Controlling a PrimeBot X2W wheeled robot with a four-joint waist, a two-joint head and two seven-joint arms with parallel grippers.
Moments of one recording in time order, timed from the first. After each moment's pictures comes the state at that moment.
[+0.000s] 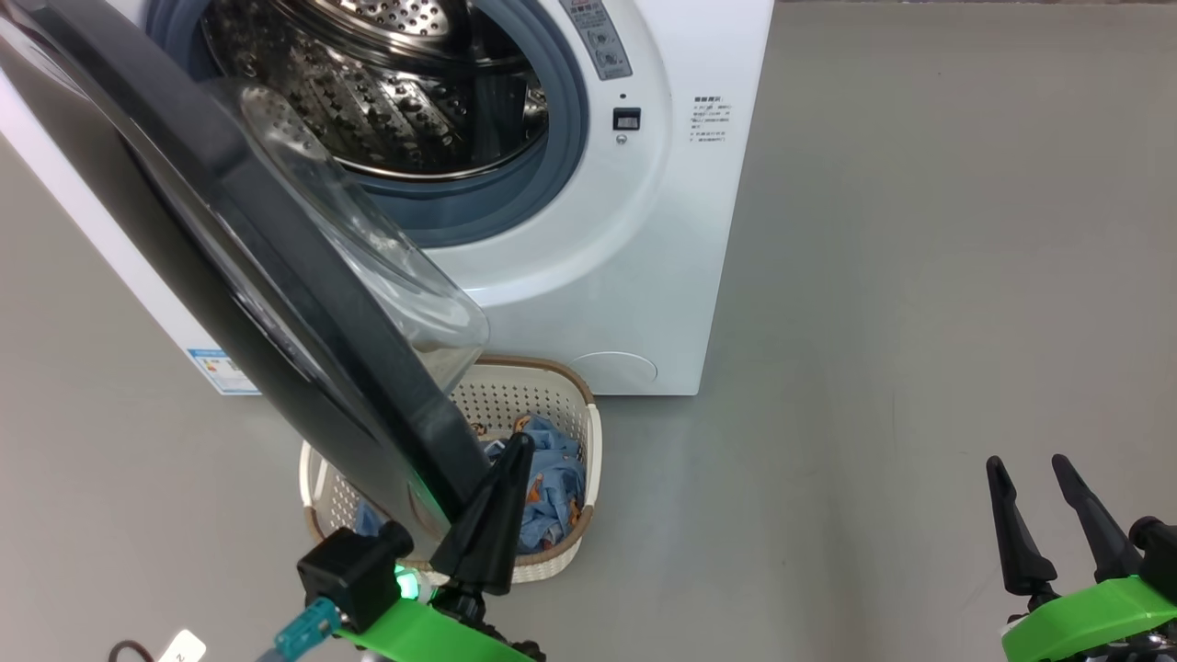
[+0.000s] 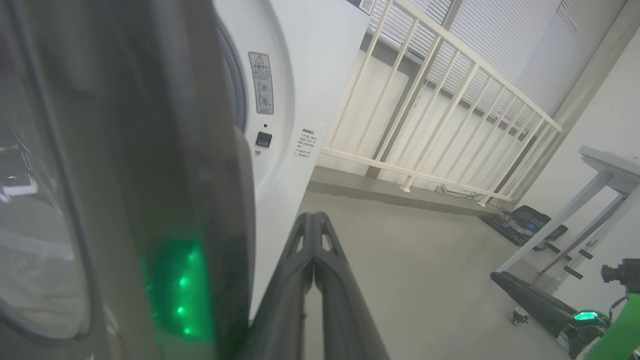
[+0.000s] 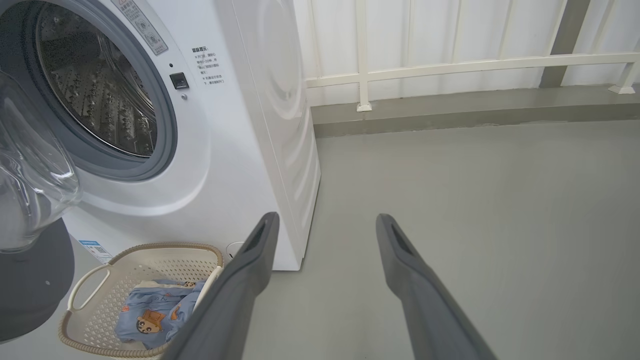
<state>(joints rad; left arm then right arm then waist) -0.12 0.05 -0.46 0.00 -0.51 -0.12 -0.26 -0.04 -0.23 -0.08 0.26 0.36 0.13 -0.25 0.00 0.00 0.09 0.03</state>
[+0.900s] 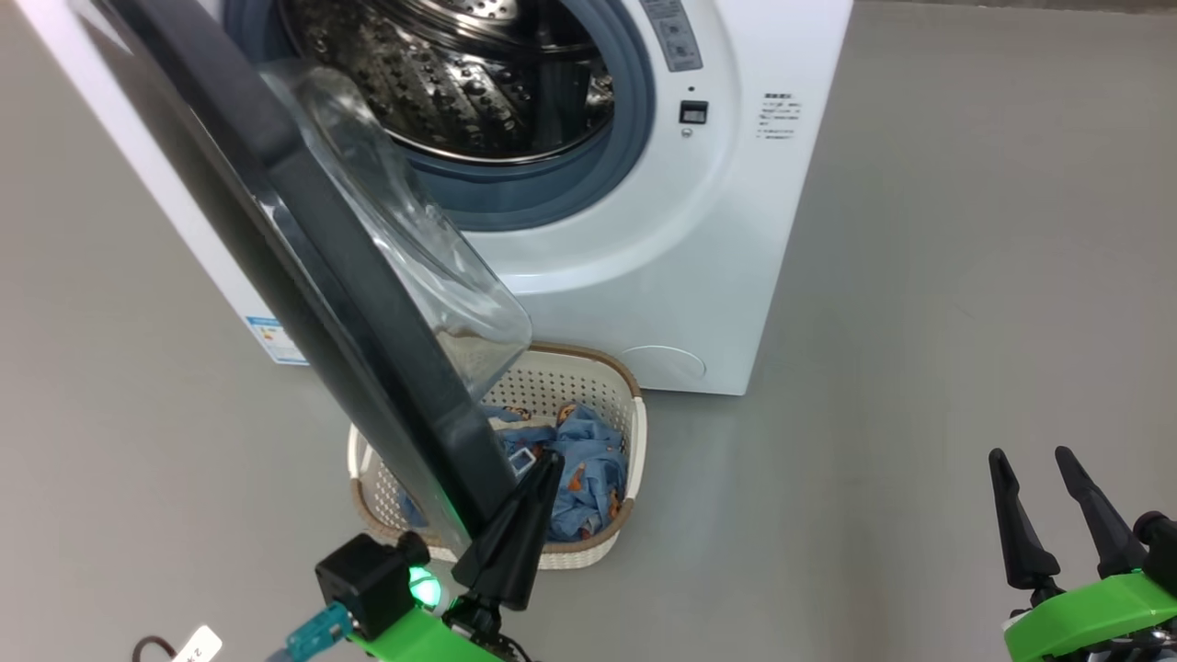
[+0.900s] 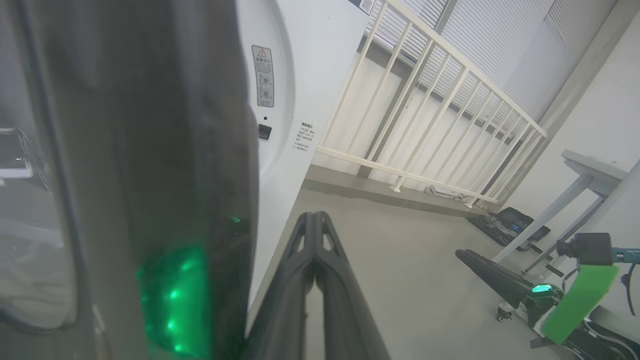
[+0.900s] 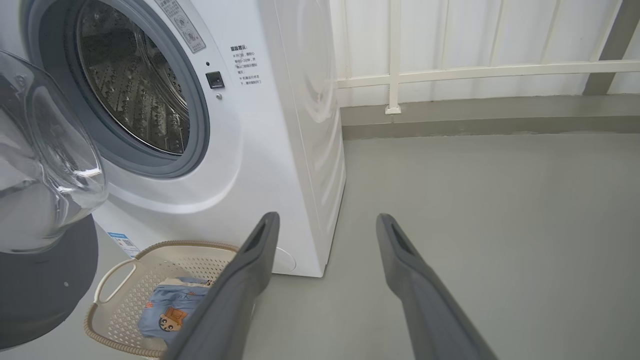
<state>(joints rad) -0.12 0.01 -0.42 0.09 -0.50 -0.15 -0.26 -0.04 -0.23 -0.09 0.24 0.35 0.13 -0.25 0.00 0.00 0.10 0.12</state>
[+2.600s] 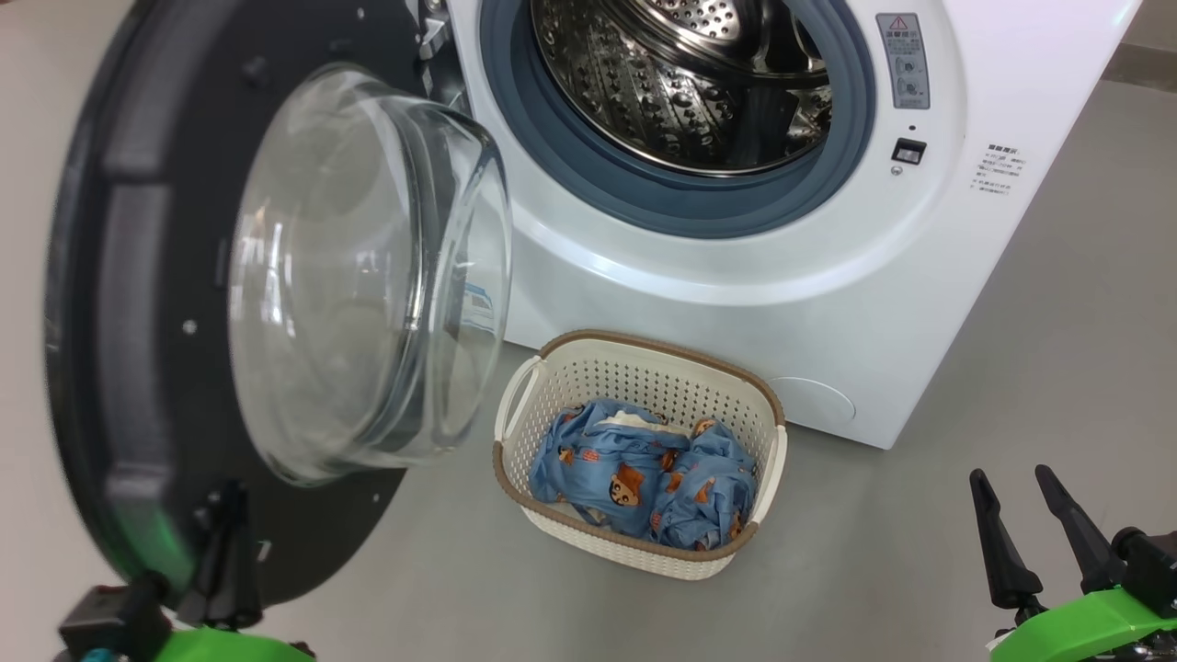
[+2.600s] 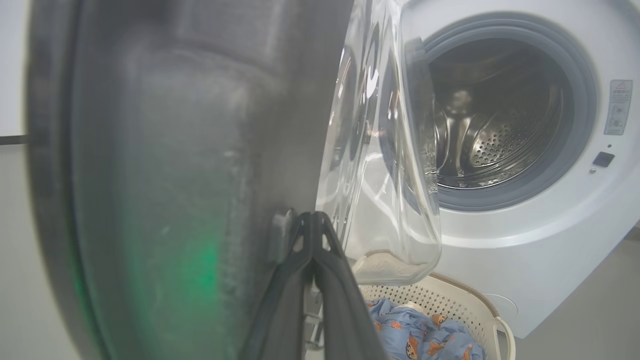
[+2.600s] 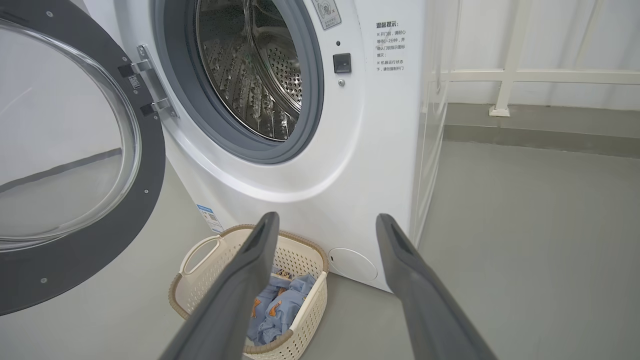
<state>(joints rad) -0.01 0.10 -0.04 0.12 -0.35 0.02 -0.26 -0.02 -0.23 -0.06 0.24 0.34 0.13 -0.25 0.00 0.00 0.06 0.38</state>
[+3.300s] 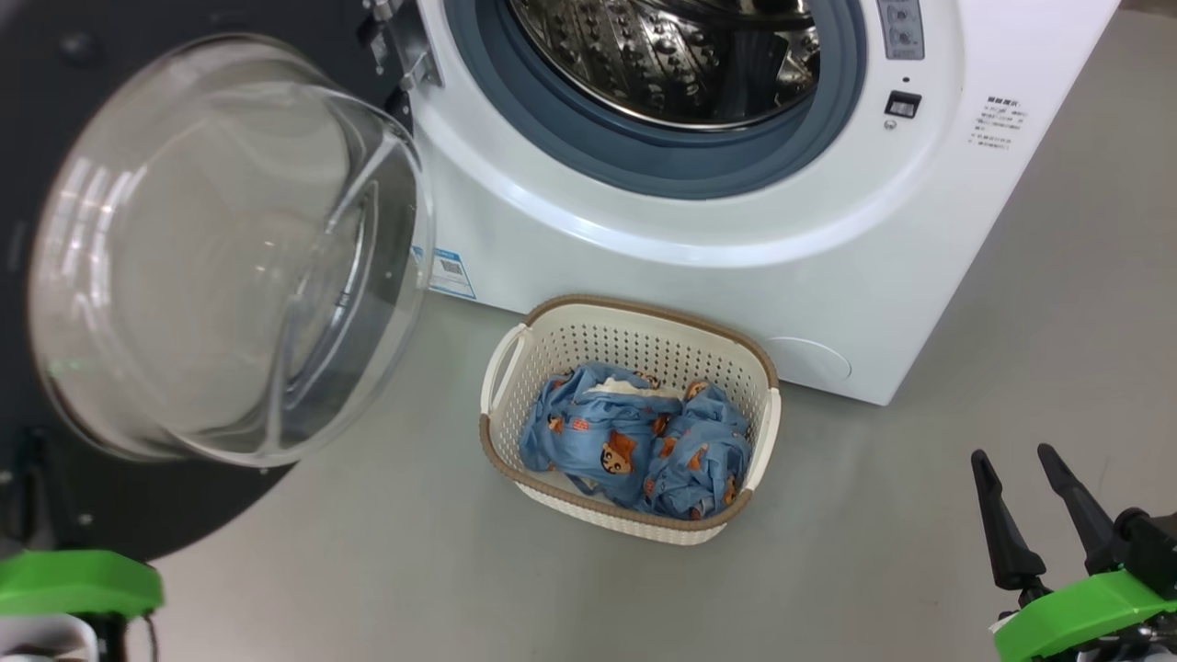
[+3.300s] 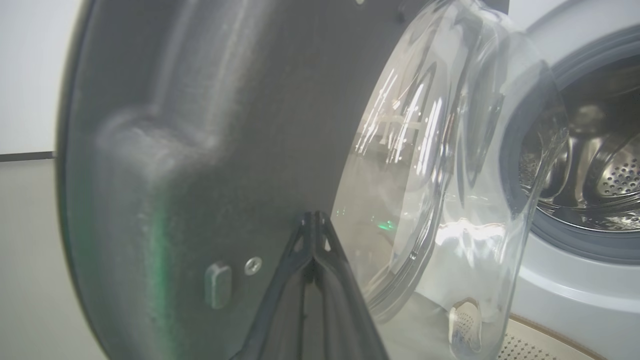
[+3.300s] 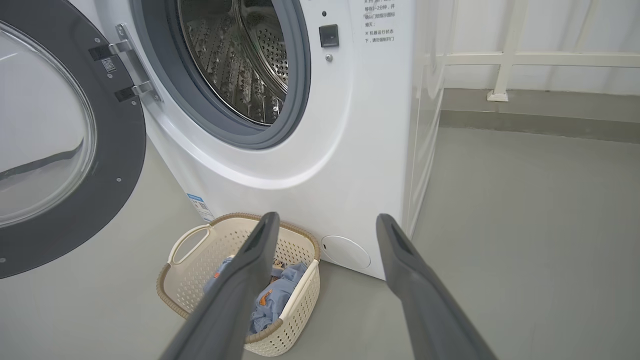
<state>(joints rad) -0.21 0.14 0.24 0.33 -0.29 0.04 -0.26 -0.05 -0.24 -0.05 0.24 0.33 0.13 -0.25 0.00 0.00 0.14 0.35</state>
